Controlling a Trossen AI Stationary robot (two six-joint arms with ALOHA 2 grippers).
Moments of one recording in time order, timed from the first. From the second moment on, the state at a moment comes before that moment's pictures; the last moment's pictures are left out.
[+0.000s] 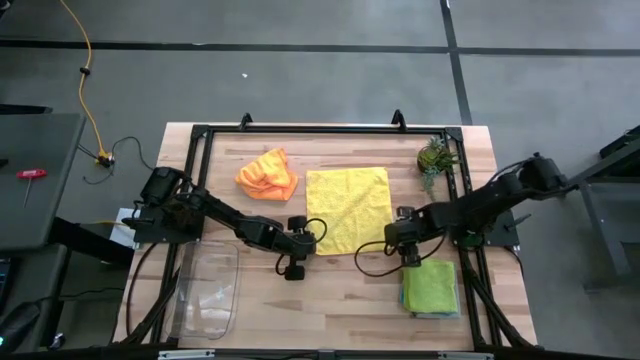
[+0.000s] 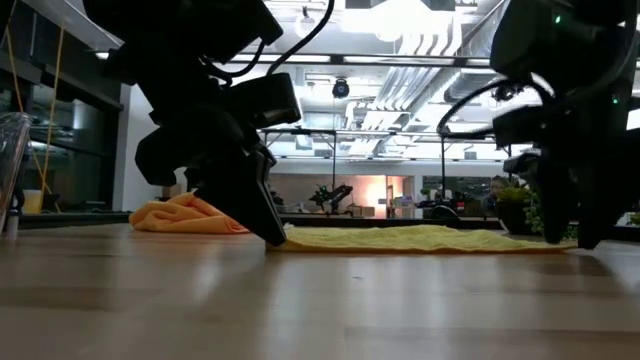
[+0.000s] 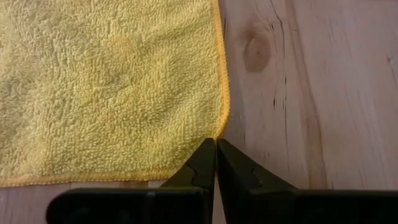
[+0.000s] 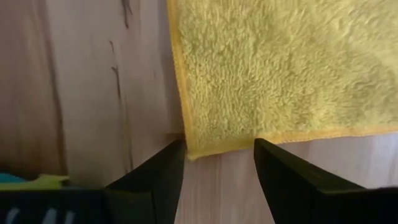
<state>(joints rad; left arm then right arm) -0.15 1.84 0.89 -0.01 -0.19 -0.18 0.26 1.40 0.61 -0.56 0.06 0.23</state>
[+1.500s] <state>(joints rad) 0.01 1.59 0.89 -0.14 -0.13 -0.25 0.12 1.14 0.61 -0.56 -0.26 0.60</state>
